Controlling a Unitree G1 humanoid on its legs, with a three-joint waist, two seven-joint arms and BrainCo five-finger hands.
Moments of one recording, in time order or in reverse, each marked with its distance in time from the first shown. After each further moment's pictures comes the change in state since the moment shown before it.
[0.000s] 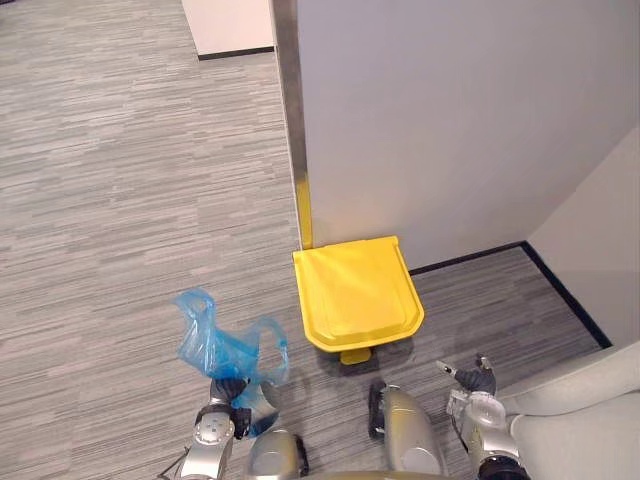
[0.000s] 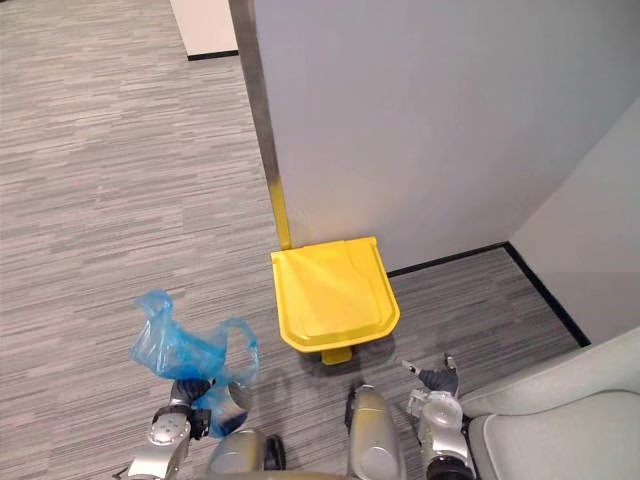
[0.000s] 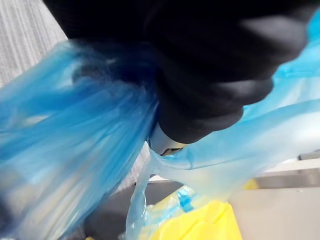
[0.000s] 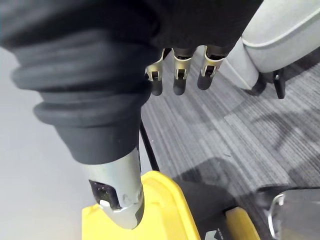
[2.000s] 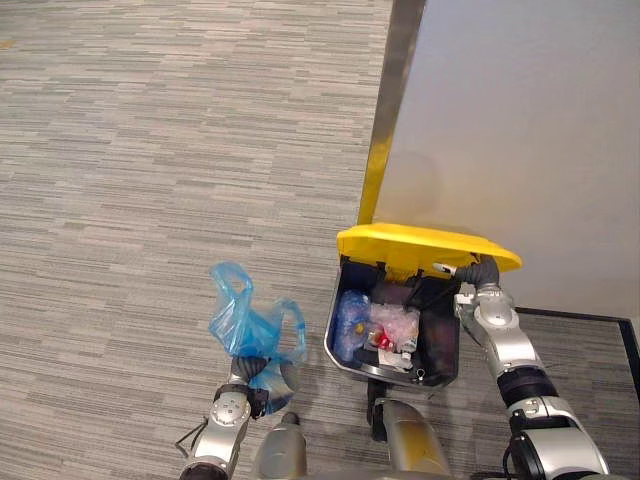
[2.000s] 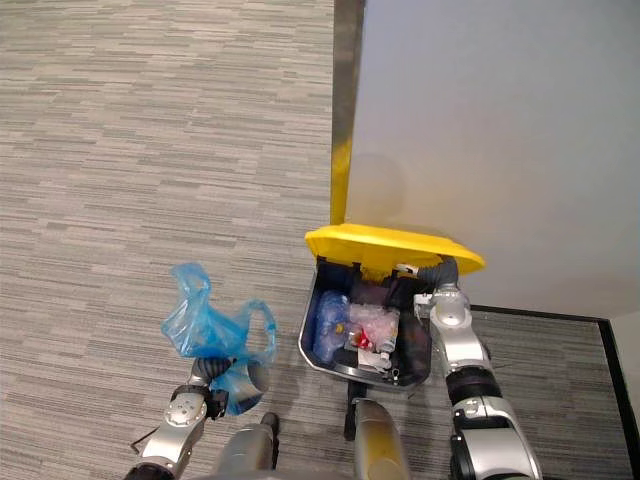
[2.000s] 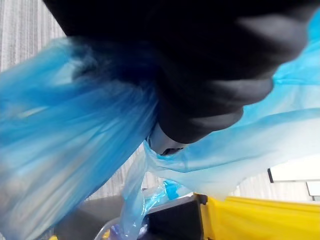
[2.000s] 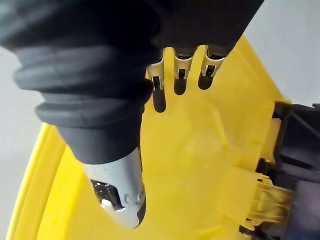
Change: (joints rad) left arm -0.006 0.007 -0.139 -0.103 -0.011 -0.032 -0.024; right arm -0.376 -0.281 0.271 -0.138 0.078 -0.002 0.073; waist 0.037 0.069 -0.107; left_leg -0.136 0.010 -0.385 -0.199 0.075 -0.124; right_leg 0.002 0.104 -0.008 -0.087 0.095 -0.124
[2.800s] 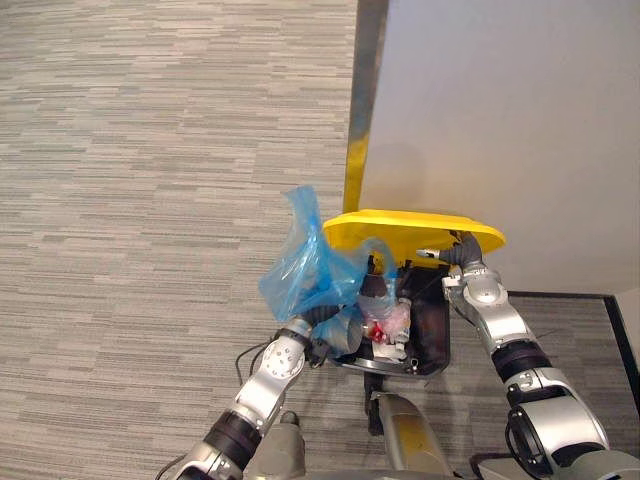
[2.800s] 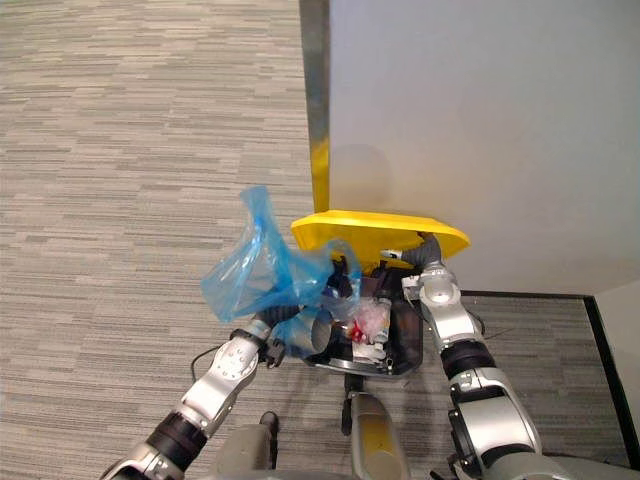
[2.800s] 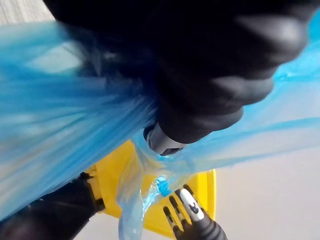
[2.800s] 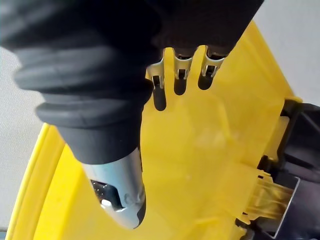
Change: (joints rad) left arm -0.317 -0.012 -0.382 -0.226 -0.089 -0.046 -0.039; right arm -0.183 -0.023 0.134 0.084 0.000 0.000 0.045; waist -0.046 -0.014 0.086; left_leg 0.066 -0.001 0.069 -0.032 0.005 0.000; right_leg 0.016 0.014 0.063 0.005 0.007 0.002
